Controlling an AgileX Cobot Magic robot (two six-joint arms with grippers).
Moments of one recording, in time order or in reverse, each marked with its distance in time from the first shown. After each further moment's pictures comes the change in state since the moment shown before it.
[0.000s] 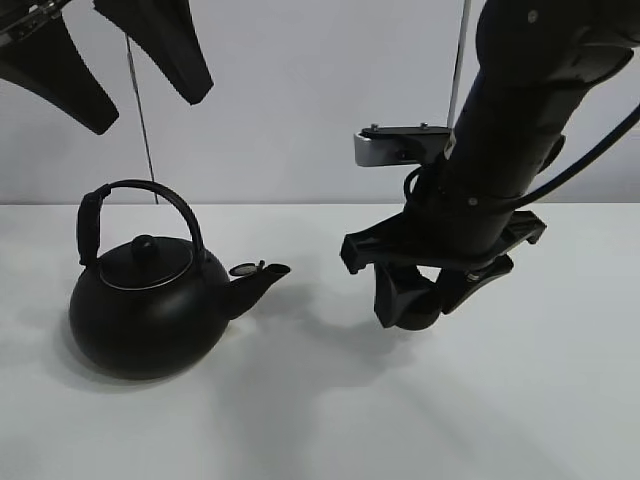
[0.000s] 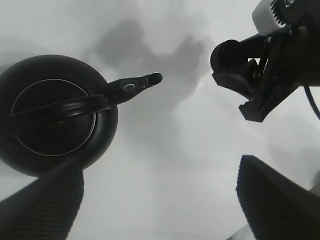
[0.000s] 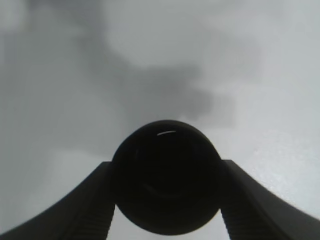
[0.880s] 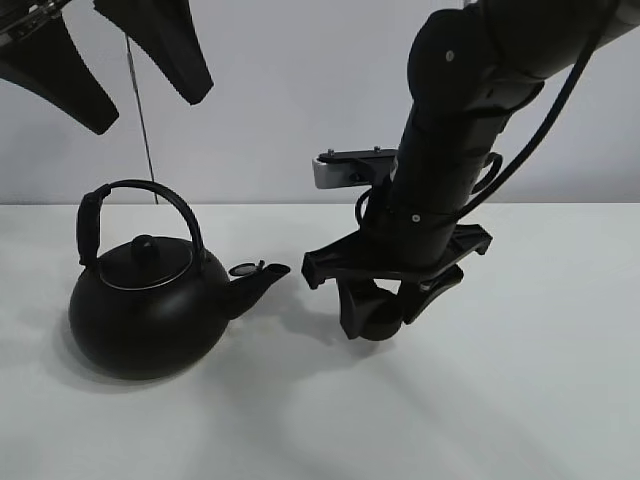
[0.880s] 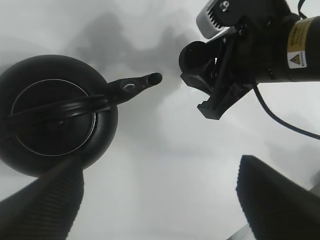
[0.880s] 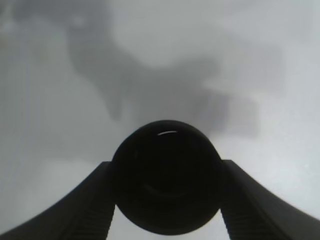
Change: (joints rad) left arm 0.000 0.000 0.000 0.000 0.000 0.000; right arm 0.041 0.155 -0.154 0.004 0.030 -0.008
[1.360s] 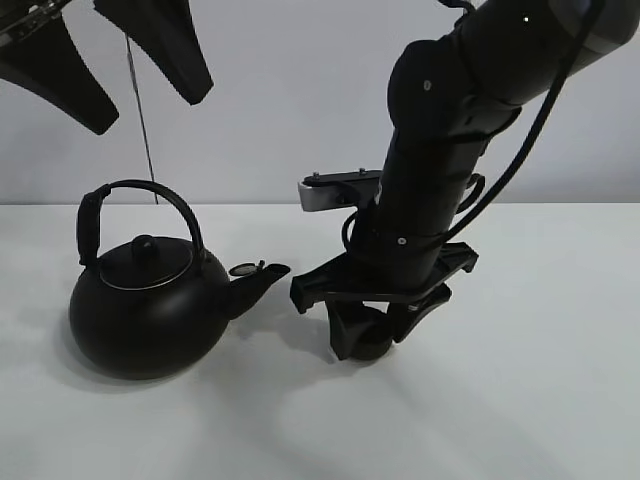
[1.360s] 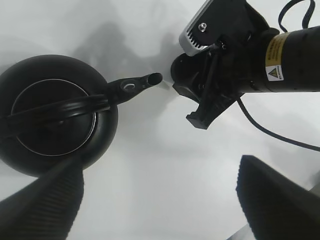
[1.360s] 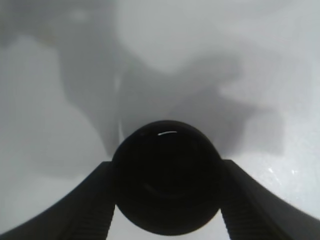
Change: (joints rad) left arm 0.000 0.000 0.000 0.000 0.000 0.000; right arm 0.031 0.048 0.000 0.003 -0.012 -0.004
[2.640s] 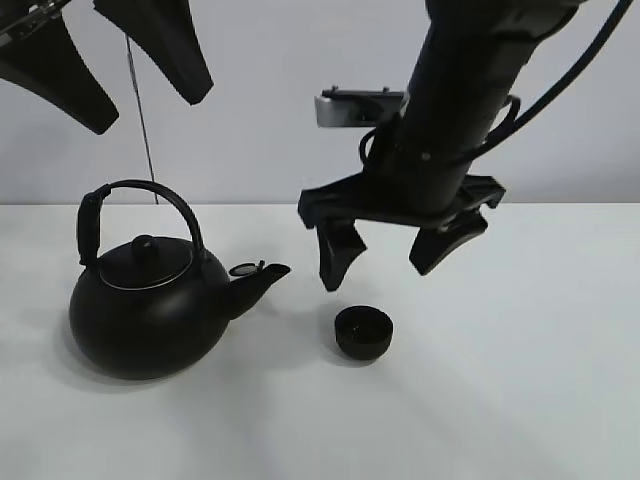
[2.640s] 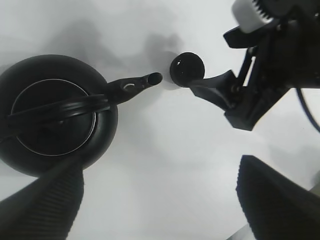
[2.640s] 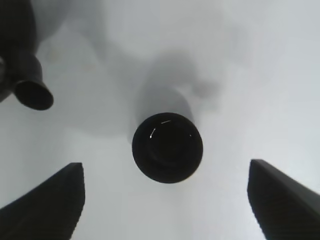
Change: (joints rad) left arm 0.000 0.000 0.000 0.000 0.000 0.000; right arm -0.007 -0.149 -0.005 -0.008 0.063 0.048
